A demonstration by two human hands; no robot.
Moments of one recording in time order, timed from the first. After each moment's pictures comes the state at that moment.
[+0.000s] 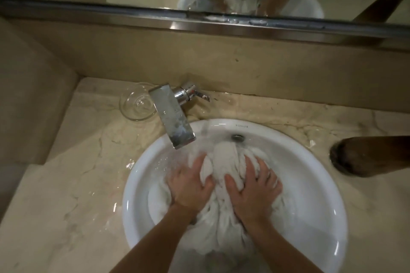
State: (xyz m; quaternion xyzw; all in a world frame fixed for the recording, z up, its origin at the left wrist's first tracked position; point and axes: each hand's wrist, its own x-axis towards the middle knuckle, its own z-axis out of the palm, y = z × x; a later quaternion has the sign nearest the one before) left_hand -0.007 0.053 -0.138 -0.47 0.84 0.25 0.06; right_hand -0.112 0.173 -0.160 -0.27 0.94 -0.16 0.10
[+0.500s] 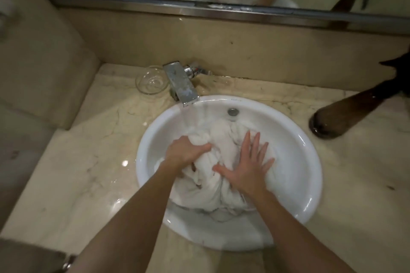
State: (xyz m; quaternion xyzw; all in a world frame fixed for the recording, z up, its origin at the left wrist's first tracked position) left_hand 0.013 0.043 -0.086 -0.55 0.72 0.39 0.16; right_hand -0.094 0.209 -0.130 -0.27 0.91 -0.17 0.27
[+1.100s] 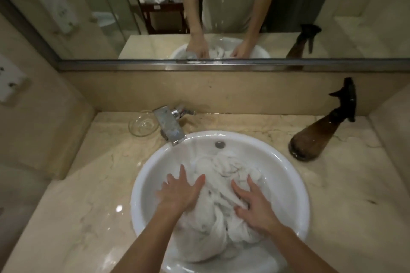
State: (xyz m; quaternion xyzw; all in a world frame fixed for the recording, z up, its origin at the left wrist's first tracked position) left_hand 0.010 0.067 -0.060 -0.51 0.80 0.23 0.21; right_hand -0.123 0.263 -0.117 -0.32 0.83 -0.23 0.39
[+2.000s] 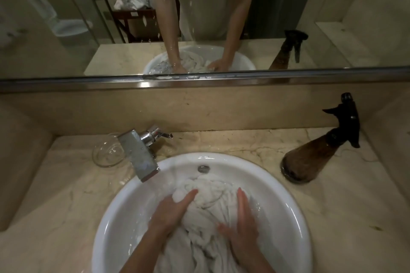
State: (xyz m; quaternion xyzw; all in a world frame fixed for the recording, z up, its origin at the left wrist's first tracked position) left_hand -0.035 0.036 -0.132 -0.53 0.68 0.51 0.06; right_hand -0.124 0.234 -0.150 -0.18 0.83 -0.41 0.33
